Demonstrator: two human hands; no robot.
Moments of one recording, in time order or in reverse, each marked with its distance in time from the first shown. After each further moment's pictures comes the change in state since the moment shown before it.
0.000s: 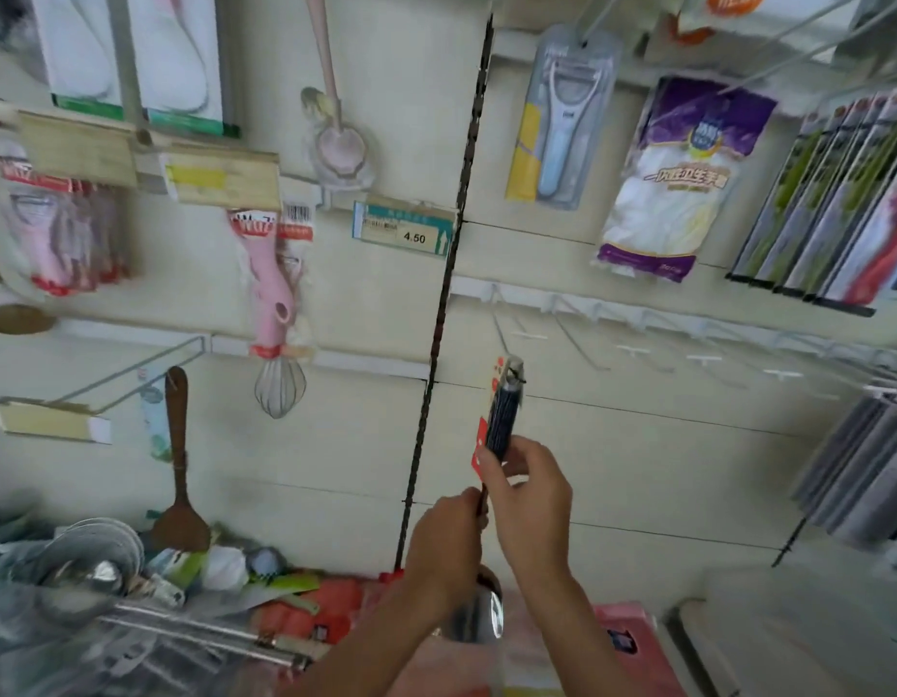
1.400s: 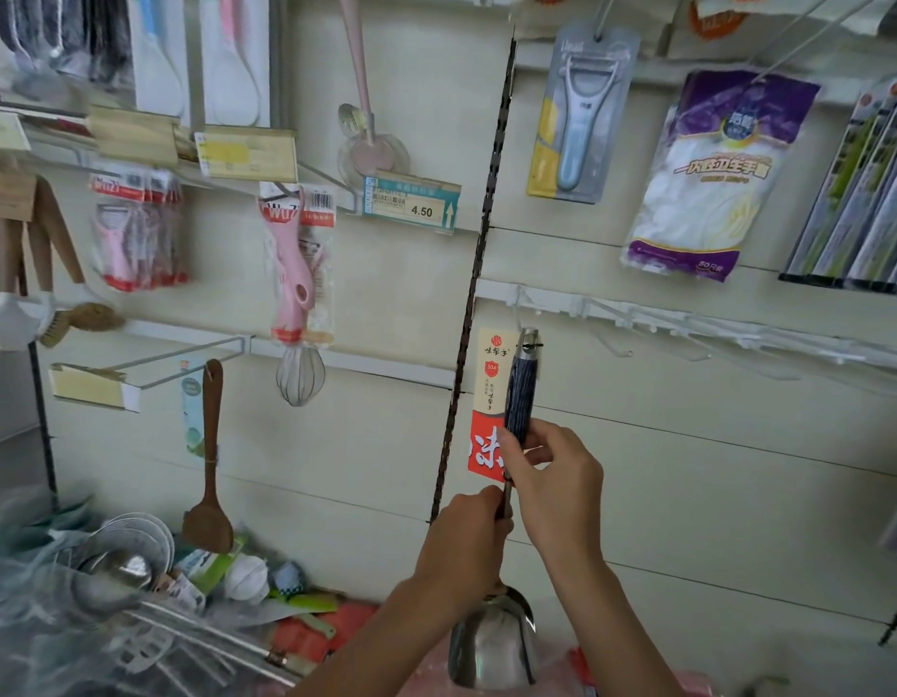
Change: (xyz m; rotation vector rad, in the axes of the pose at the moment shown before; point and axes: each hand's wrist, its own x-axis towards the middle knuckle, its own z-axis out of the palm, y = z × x) left_hand 0.005 0.003 0.026 -0.015 0.142 0.058; right_hand 0.023 0.026 -0.010 0.001 -0.033 -0.199
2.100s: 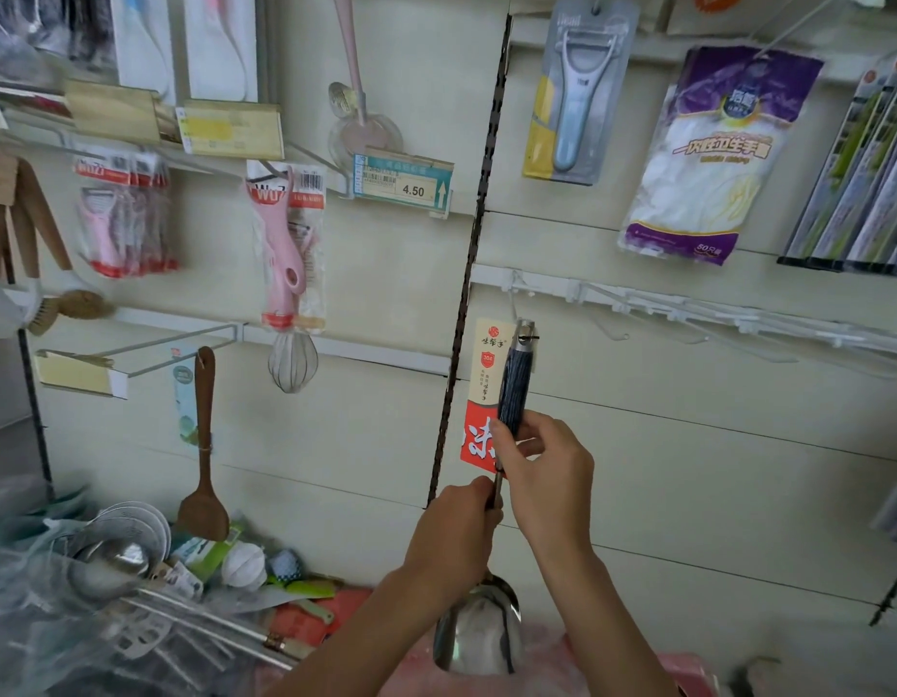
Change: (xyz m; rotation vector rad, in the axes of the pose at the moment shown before) left_hand -0.004 -0.005 0.001 0.021 0.003 0.003; right_hand -0.005 0.002 0.005 -0.009 0.008 0.041
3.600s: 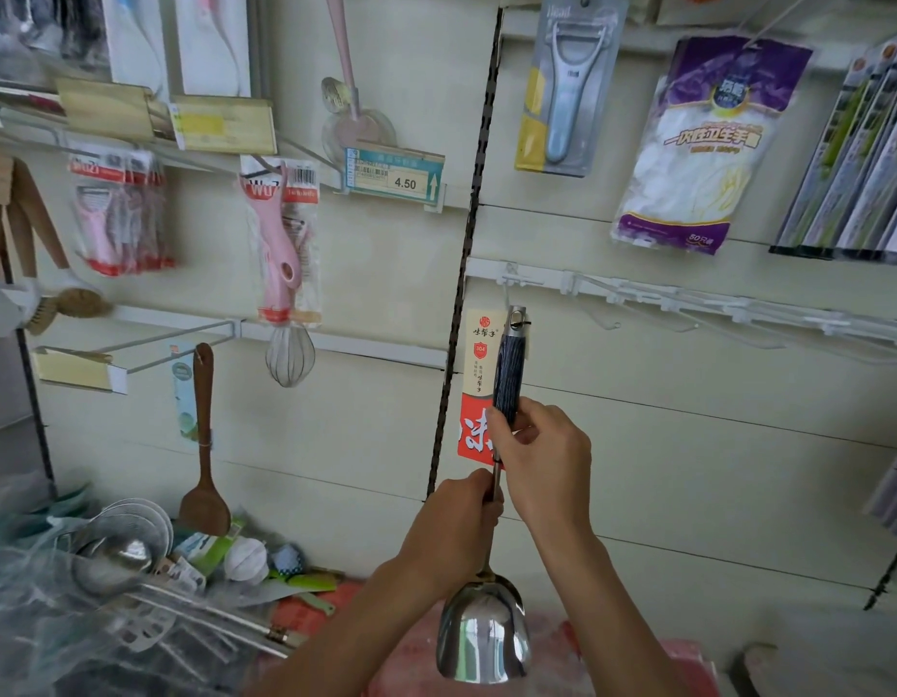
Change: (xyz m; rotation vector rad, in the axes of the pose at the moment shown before) left_hand -0.006 0.004 -0.005 -0.107 -0.082 -0.016; right_hand 0.002 -0.007 -0.006 -0.107 -0.028 -0.028
